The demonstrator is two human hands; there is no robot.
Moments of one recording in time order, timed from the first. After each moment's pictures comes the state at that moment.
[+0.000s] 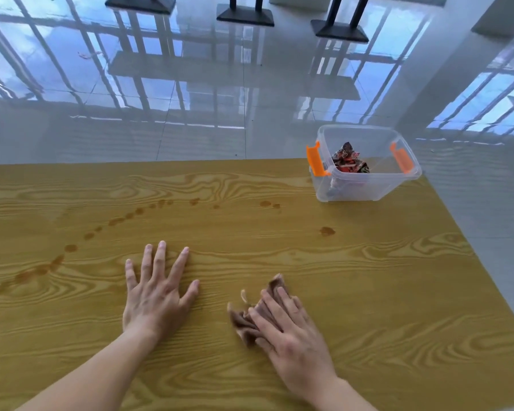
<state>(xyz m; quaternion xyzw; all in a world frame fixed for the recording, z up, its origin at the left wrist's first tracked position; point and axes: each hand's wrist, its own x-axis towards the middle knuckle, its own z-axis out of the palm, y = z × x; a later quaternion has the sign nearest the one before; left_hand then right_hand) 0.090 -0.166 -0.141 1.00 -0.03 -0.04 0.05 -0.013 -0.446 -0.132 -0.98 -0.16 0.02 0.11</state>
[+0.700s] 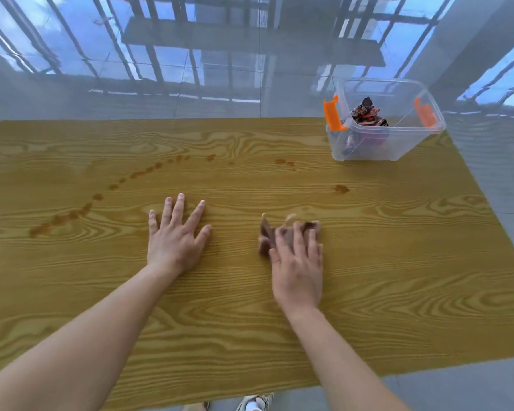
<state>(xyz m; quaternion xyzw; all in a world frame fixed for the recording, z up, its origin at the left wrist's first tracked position) 0.090 -0.164 -0.134 0.99 -0.02 -0.10 0.09 0.008 -0.399 -0.130 -0.99 0.11 0.01 0.13</state>
